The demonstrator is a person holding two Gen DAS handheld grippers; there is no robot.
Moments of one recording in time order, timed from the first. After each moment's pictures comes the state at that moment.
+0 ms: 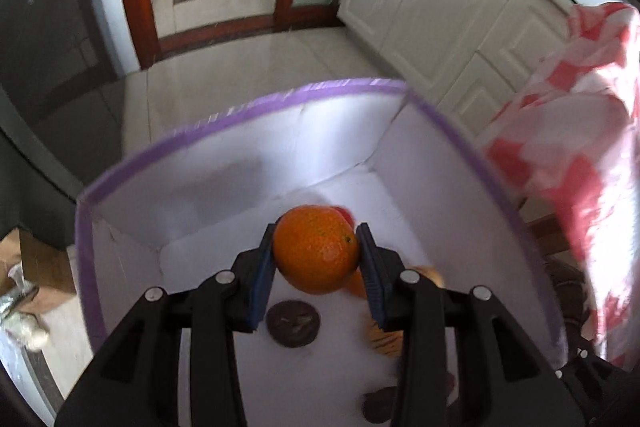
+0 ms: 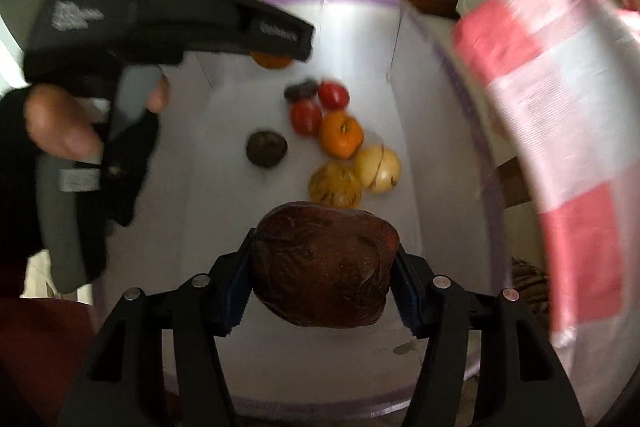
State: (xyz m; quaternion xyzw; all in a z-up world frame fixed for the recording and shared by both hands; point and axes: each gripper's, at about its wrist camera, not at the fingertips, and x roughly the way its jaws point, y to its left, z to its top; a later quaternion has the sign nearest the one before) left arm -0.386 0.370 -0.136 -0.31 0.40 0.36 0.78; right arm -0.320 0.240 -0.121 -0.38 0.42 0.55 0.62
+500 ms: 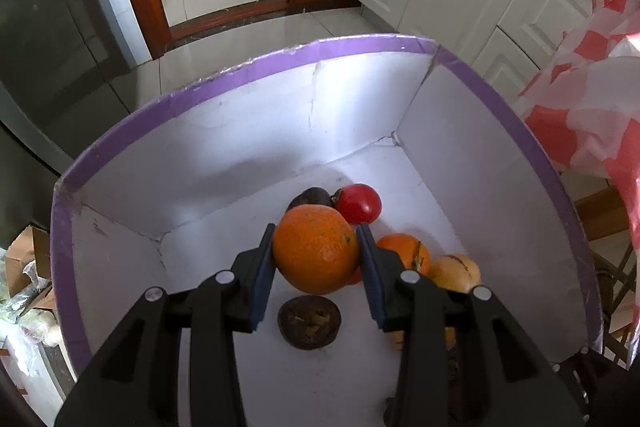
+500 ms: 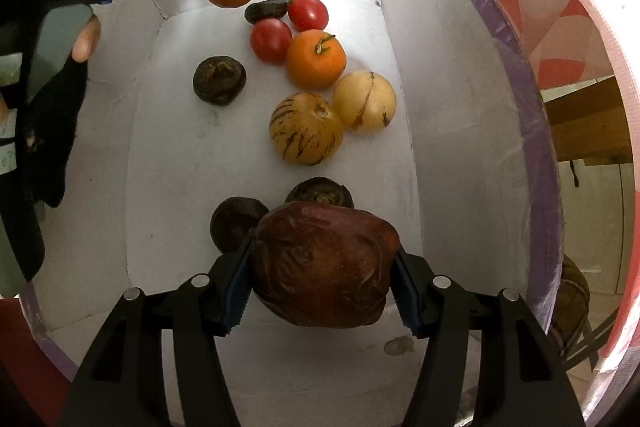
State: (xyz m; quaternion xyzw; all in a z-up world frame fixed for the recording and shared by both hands) left arm -0.367 0.369 -0.156 -0.30 0.44 0.37 0.76; right arm -0.311 0.241 -0.167 -0.45 0.46 0.48 0.59
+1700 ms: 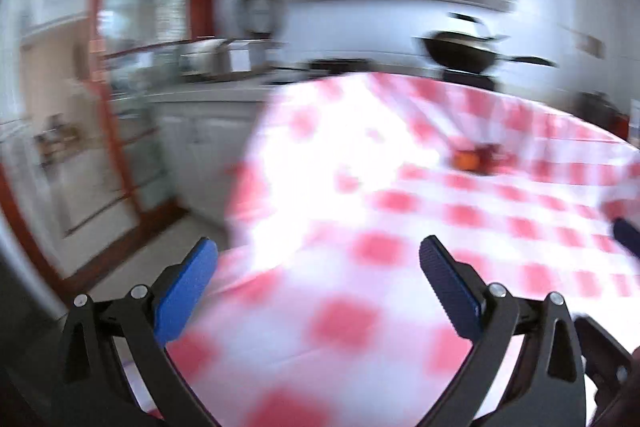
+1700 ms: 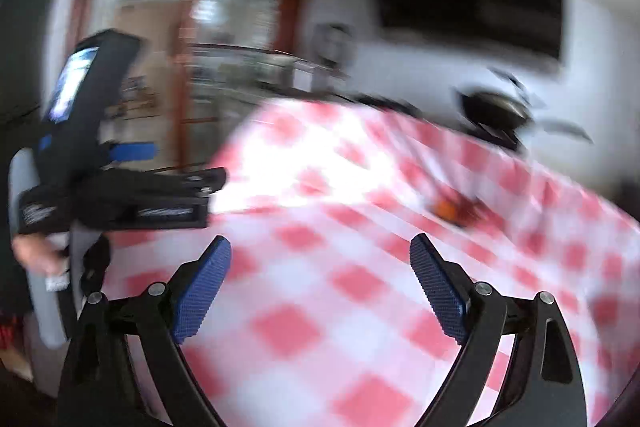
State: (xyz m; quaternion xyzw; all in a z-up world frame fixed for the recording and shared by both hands) left arm -0.150 0.134 0.103 -0.03 0.23 0.15 0.96; right arm -0.143 -0.028 0.108 -0.13 0.16 0.31 0.93
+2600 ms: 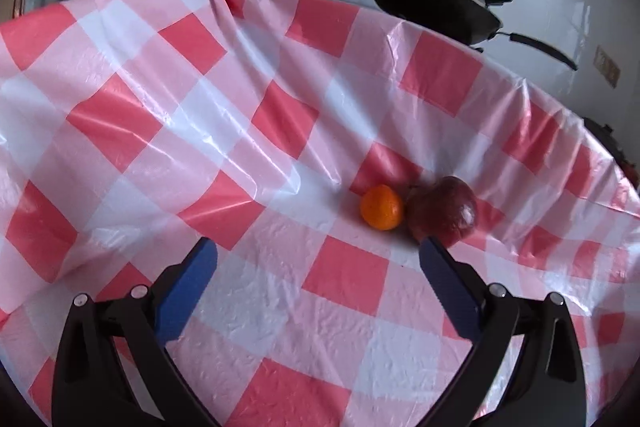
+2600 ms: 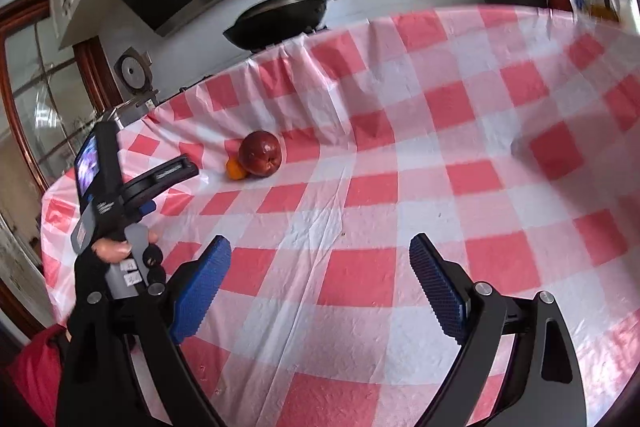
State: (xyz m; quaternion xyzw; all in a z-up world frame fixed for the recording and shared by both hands) left arm 0.153 0.056 0.034 -0.15 0.29 0.07 0.94; right arm 0.024 -0.209 0.048 0.13 0.27 0.12 0.95
